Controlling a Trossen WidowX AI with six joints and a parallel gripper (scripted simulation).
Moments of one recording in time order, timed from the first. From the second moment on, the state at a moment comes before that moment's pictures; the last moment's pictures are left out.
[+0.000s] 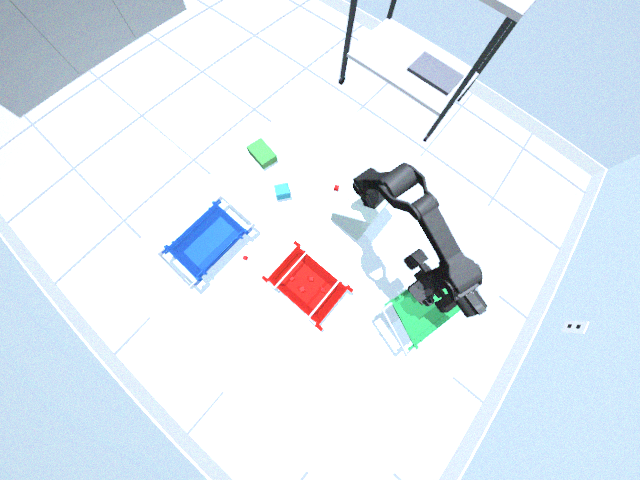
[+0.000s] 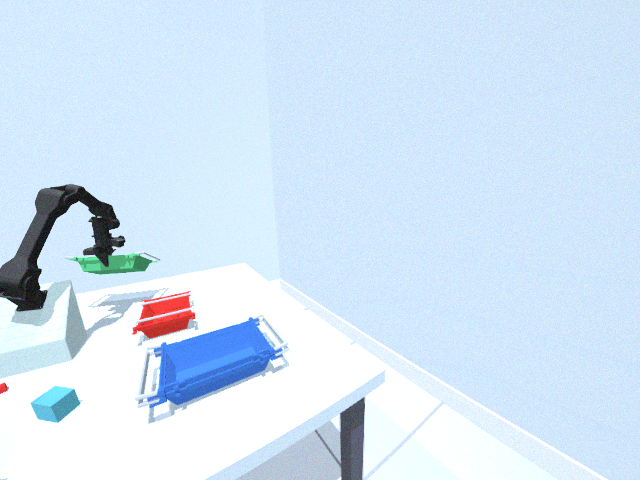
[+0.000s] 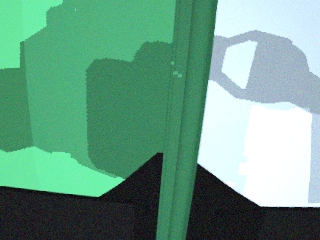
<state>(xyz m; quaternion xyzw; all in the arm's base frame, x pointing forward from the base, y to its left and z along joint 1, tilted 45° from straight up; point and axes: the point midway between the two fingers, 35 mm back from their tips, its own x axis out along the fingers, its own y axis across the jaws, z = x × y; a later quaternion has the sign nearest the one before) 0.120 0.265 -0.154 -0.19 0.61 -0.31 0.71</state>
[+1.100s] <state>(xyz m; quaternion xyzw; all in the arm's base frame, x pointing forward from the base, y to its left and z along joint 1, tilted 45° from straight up) 0.237 0.211 -0.077 0.02 0.51 -0.45 0.73</state>
